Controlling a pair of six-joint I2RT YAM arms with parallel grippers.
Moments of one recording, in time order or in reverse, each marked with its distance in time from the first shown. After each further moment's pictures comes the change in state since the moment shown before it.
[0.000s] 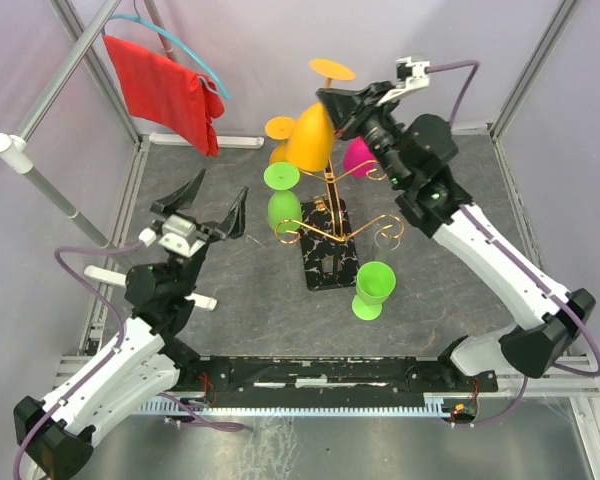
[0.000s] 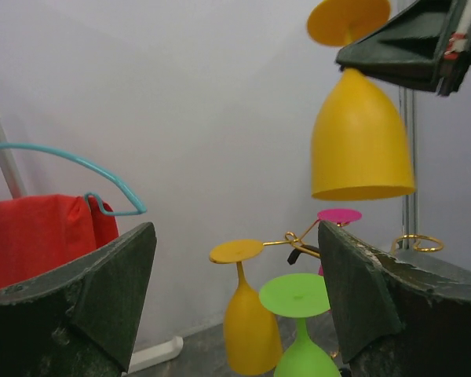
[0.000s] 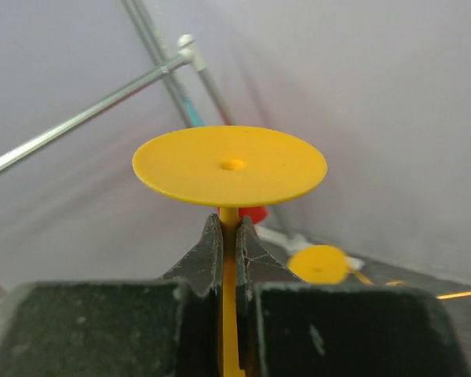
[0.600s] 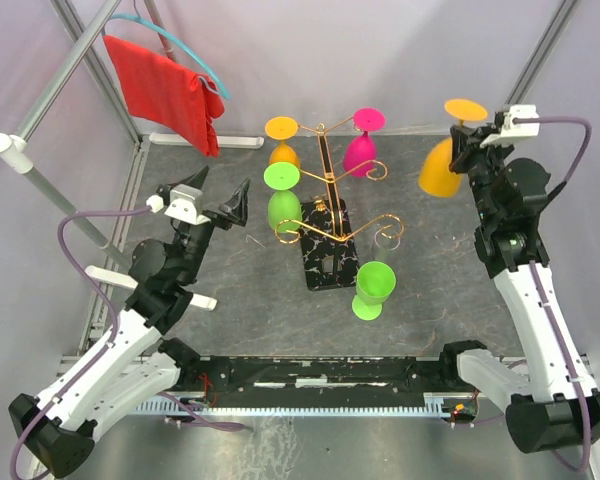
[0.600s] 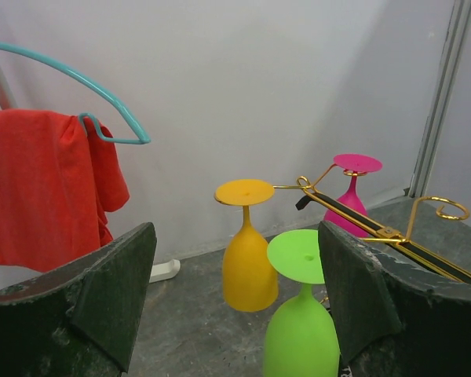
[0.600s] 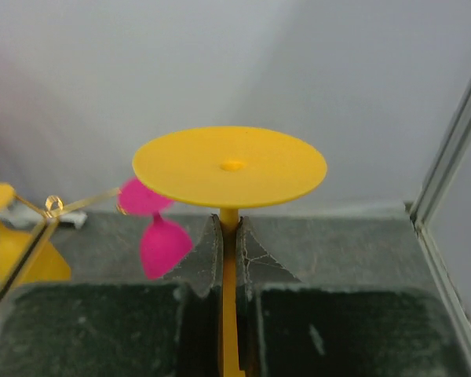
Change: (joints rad) left arm 0.000 0.077 0.177 -0.364 -0.133 -0.115; right arm -0.533 -0.418 -0.360 -0.203 -0.024 -0.357
